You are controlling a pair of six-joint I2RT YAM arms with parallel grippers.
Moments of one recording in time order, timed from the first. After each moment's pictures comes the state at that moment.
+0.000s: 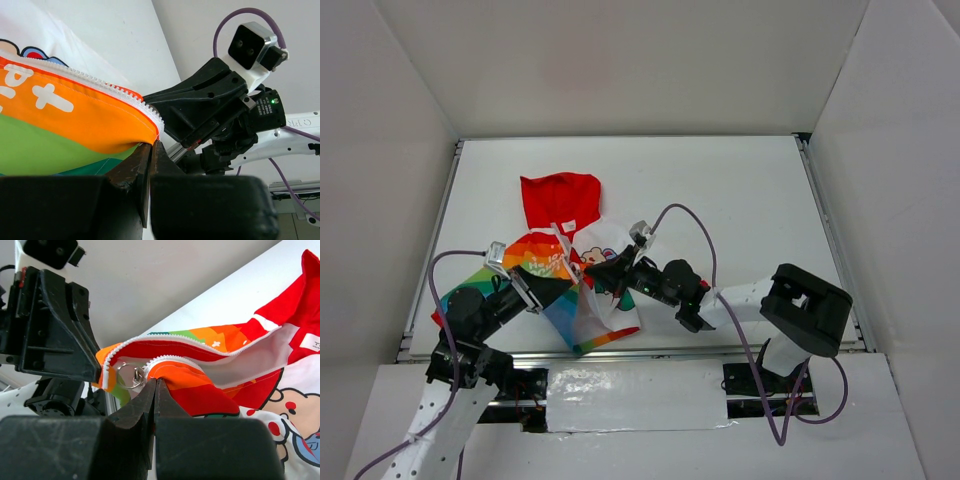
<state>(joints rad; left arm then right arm) -0.27 0.17 0.32 -0.23 0.47 -0.94 1.03 1.56 0.55 1.18 -0.09 0.48</state>
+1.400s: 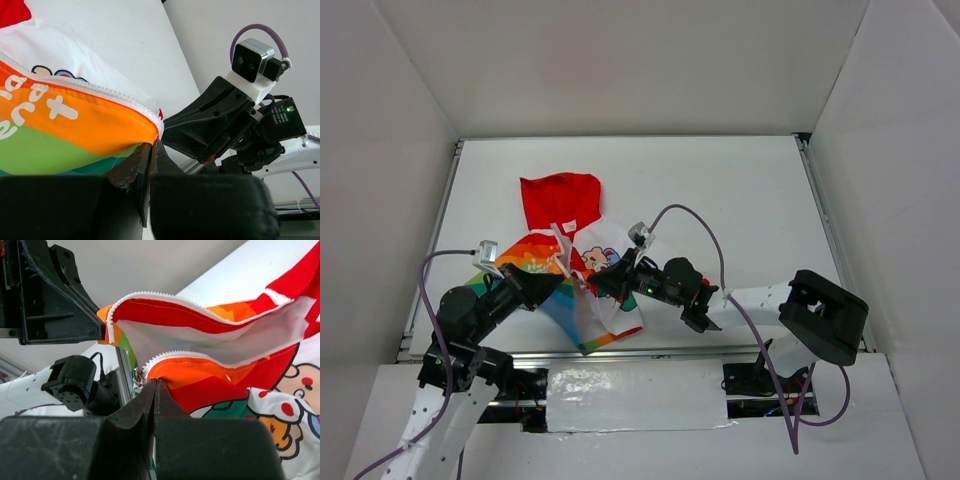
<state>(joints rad) -0.27 0.17 0.41 -0.33 0.37 -0.83 1.03 1.47 0.55 1.01 -0.14 0.53</state>
